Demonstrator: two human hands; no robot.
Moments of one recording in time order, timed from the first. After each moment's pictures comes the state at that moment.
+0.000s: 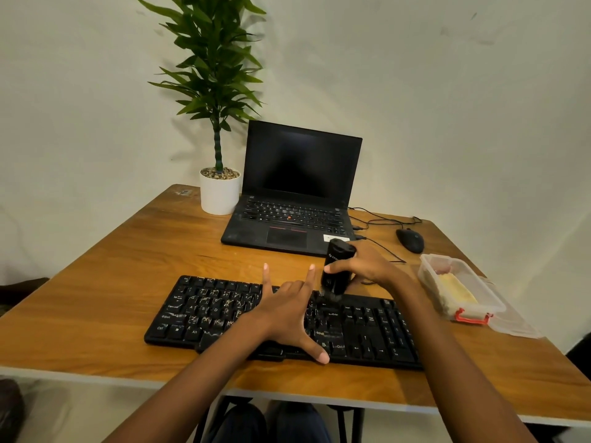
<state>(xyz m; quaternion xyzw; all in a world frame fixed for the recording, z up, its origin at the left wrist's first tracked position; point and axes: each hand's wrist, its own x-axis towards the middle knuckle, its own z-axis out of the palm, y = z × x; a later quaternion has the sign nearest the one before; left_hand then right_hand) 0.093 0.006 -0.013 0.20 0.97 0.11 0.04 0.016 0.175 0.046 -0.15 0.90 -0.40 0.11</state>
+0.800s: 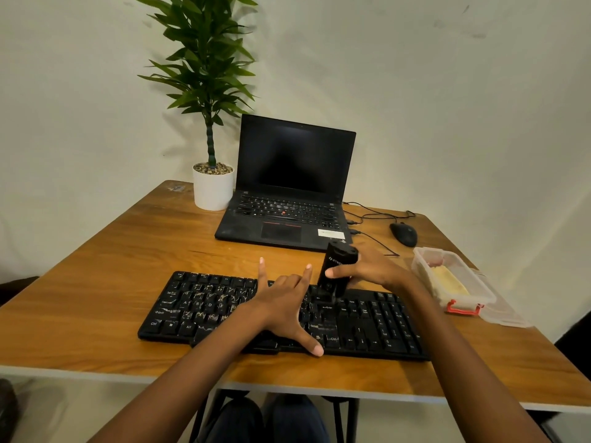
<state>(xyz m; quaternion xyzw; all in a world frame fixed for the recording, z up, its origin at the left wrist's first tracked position) 0.091 0.009 -0.011 0.19 0.98 0.07 0.07 0.034 0.194 0.048 -0.19 0.88 -0.41 0.15</state>
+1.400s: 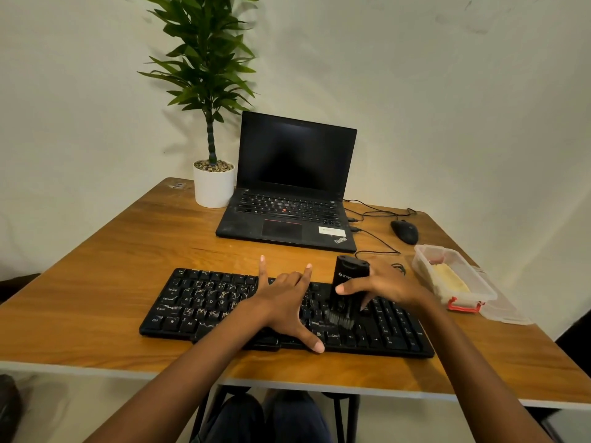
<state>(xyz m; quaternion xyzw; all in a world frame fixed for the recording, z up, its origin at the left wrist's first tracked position) 0.091 0.009 -0.011 0.19 0.98 0.05 0.08 0.070 0.203 0.046 -0.17 0.86 -0.44 0.19</state>
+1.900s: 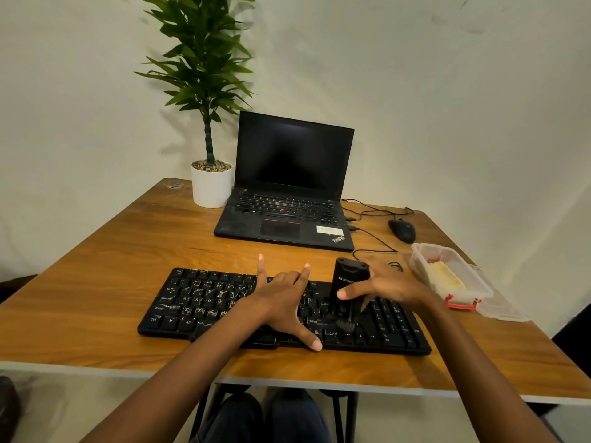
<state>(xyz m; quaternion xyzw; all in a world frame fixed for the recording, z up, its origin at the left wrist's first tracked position) 0.091 0.010 -0.009 0.19 0.98 0.05 0.08 0.079 0.204 0.053 -0.18 0.86 -0.44 0.20</state>
